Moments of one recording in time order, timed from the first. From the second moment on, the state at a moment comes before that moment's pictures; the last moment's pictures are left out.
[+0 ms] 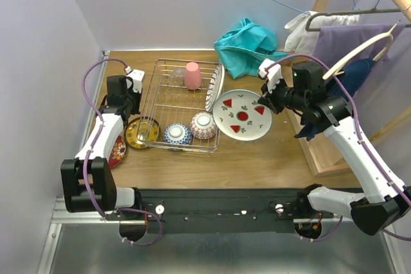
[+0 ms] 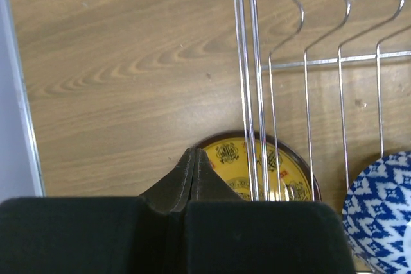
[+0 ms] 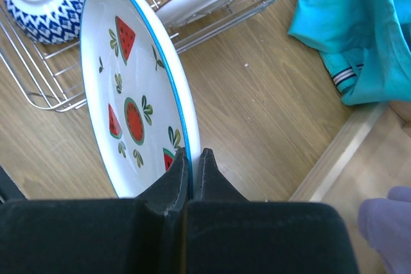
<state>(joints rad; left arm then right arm) 0.05 1.33 0.93 -0.27 0.09 0.25 0.44 1.16 1.32 -0.73 -0.29 -0.43</state>
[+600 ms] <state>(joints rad) -0.01 1.35 0.89 -0.38 0.17 0.28 0.59 1.29 1.39 -0.50 -0.25 -0.29</state>
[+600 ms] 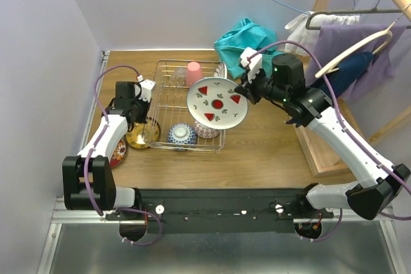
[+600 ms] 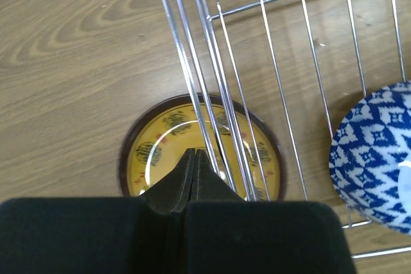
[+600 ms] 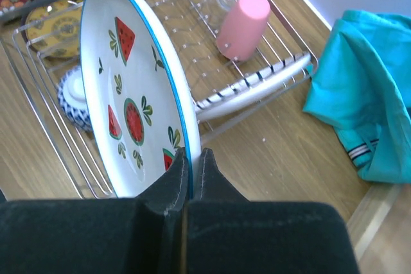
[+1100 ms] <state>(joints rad) -0.20 1.30 0.86 -0.42 0.24 0.23 0.72 1.42 1.46 -0.24 0.25 -0.26</state>
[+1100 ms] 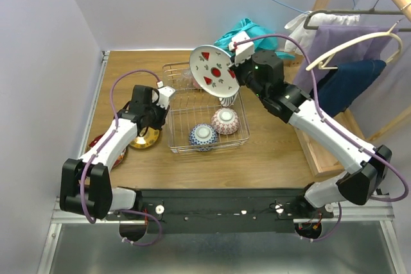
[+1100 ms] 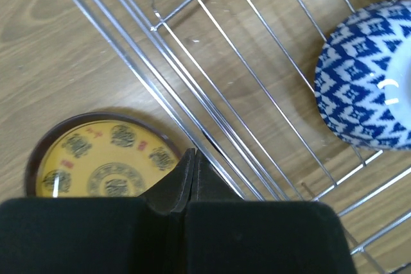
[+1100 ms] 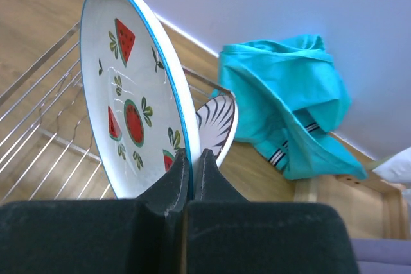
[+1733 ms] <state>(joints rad) -0.31 1.26 0.82 -0.40 0.45 0.15 0.83 1.69 1.54 0.07 0.90 -0.42</state>
